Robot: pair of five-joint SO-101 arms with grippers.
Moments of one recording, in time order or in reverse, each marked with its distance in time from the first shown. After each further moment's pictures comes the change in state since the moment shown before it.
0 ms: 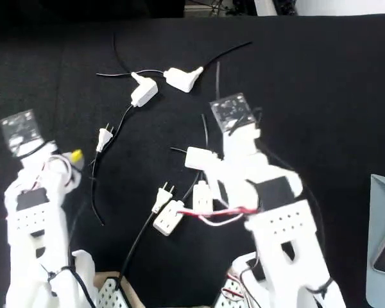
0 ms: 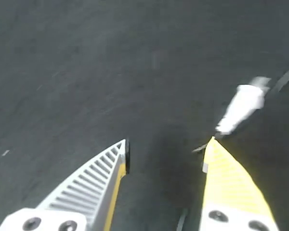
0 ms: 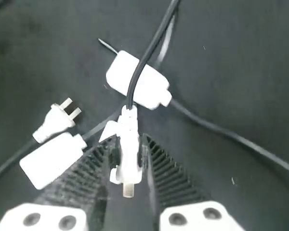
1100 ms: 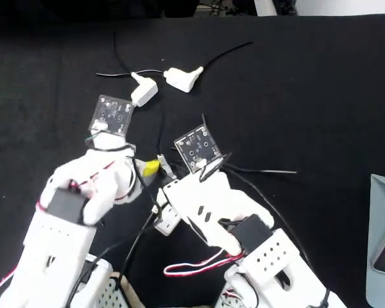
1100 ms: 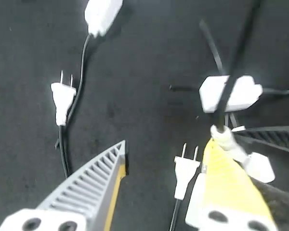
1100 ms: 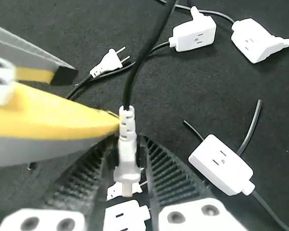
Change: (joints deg) left arm 37.3 -11.0 -19.0 28.7 -0.4; right arm -20.0 -15.4 21.8 -30.2 -5.3
